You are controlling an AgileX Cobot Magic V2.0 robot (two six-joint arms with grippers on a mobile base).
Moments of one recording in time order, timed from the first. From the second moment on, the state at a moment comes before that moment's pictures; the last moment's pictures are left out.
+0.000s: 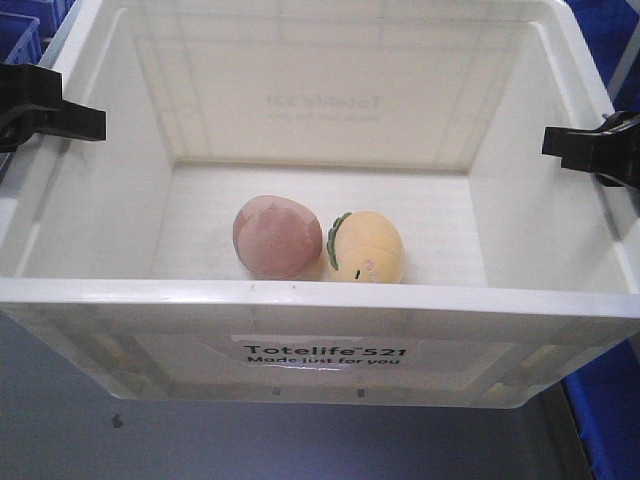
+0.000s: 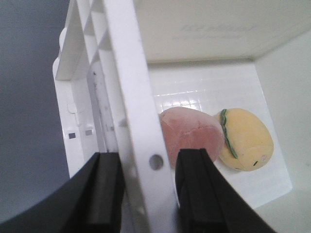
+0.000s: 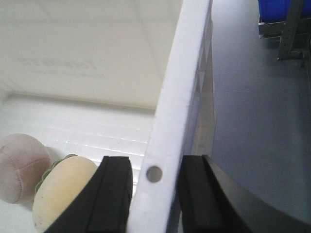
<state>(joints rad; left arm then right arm) -0.18 1.12 -1.23 -0.47 1.02 0.09 0.16 0.96 -0.94 0.35 0.68 -0.14</state>
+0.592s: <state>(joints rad) -0.18 1.12 -1.23 -0.47 1.02 0.09 0.16 0.96 -0.94 0.35 0.68 -0.14</state>
